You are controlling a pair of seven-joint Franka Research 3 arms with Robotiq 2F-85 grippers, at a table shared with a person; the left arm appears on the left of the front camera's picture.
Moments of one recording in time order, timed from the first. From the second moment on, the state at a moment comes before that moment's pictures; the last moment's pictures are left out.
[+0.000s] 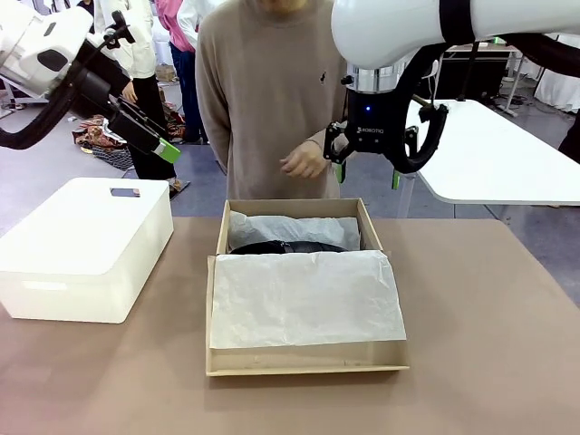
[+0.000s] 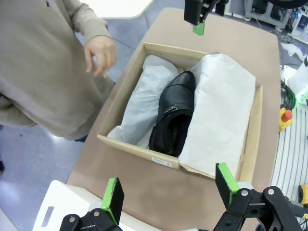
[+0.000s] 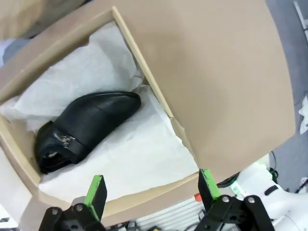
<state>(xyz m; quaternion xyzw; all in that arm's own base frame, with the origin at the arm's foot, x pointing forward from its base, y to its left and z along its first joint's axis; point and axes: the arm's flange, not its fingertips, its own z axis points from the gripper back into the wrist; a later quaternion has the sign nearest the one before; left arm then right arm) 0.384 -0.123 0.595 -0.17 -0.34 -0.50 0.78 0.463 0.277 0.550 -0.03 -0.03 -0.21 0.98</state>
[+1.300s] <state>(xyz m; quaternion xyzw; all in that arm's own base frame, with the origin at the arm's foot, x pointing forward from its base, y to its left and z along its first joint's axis) 0.384 -0.123 0.595 -0.17 -0.34 -0.50 0.78 0.472 0.215 0.565 -0.01 -0.06 0.01 1.00</state>
